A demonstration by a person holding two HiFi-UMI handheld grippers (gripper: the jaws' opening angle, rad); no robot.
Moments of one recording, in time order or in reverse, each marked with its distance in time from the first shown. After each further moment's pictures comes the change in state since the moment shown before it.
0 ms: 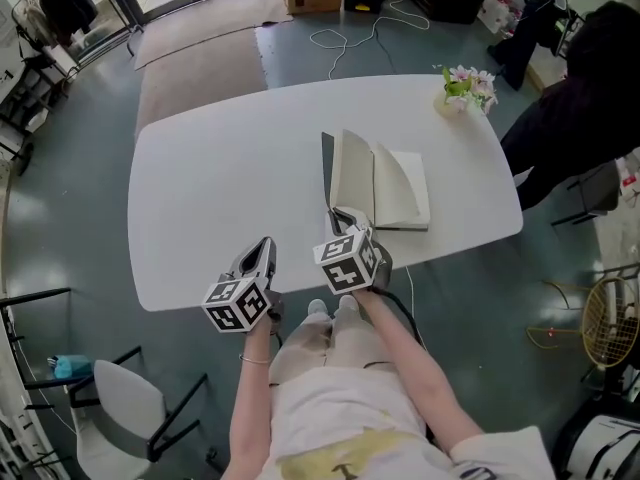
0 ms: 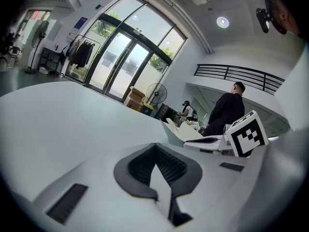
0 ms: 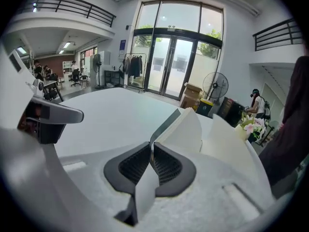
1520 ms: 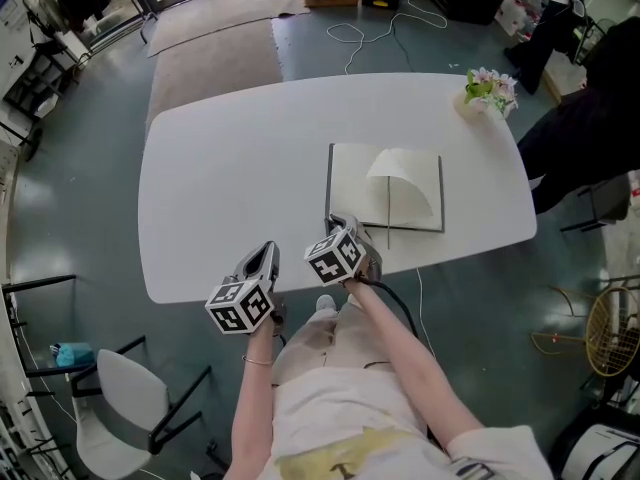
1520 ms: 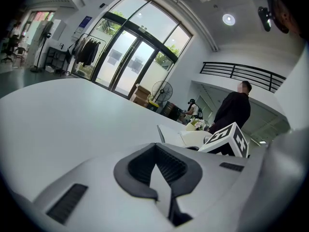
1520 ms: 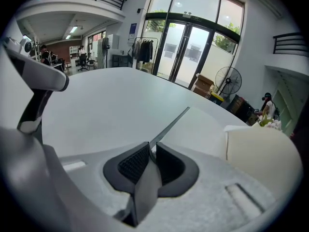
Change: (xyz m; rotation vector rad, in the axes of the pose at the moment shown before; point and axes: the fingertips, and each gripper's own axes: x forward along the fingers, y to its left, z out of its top) left arm -0.019 0.036 -0.013 -0.035 0.031 0.058; right arm 0.072 0.055 -0.044 -0.117 0.157 0.052
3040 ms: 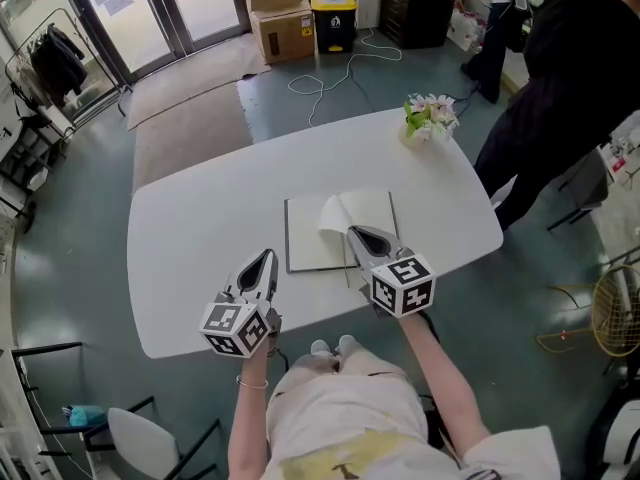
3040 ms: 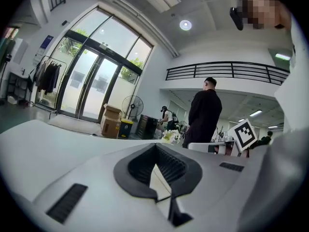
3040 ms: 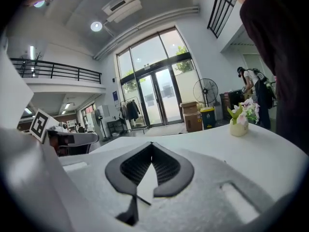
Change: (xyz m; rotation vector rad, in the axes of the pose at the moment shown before) left arm 0.029 -0.154 0.092 0.329 -0.161 -0.250; right arm -0.182 -0.161 0.027 0.492 -0.616 0.127
